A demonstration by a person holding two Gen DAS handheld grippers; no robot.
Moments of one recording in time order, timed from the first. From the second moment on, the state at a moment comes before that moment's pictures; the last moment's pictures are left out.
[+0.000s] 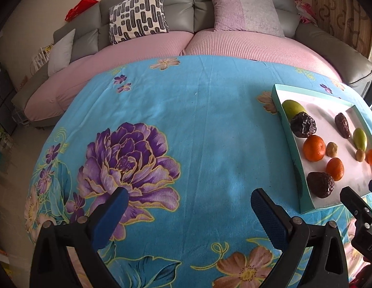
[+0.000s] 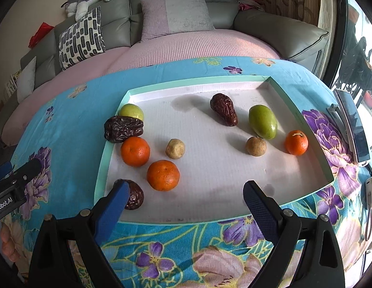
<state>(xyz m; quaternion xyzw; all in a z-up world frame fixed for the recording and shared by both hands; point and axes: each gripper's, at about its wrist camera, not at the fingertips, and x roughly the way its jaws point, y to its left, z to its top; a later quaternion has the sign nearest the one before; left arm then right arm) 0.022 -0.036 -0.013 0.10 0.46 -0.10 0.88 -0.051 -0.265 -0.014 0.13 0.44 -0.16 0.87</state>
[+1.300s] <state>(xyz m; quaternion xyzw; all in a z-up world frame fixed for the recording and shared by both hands) 0.036 -0.026 -0.034 0.09 0.52 -0.10 0.84 -0.046 -0.246 -0.015 0.09 0.46 -0.13 0.87</state>
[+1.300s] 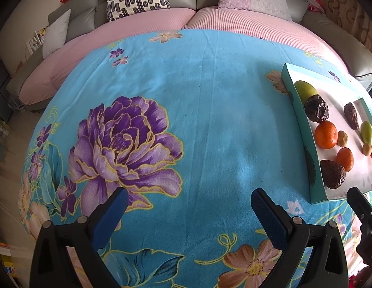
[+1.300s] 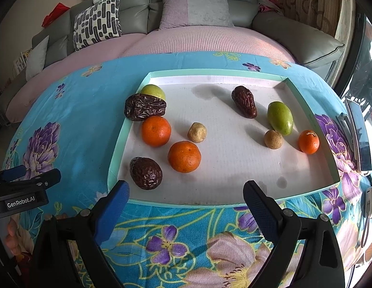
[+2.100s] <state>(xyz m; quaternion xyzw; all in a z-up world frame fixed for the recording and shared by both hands) 0.036 -0.026 -0.035 0.09 0.52 -0.10 0.84 -0.045 -0.246 -0.017 0.09 0.46 -0.13 0.87</state>
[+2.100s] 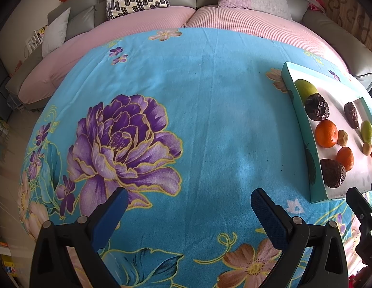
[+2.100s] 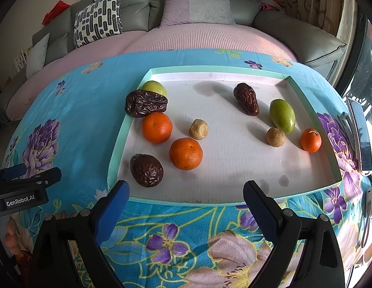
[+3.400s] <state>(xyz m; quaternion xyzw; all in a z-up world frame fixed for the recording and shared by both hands) 0.033 -0.027 -0.033 0.11 0.51 -0.09 0.85 -0.044 -0.246 -0.021 0.09 0.47 -0.13 0.87</state>
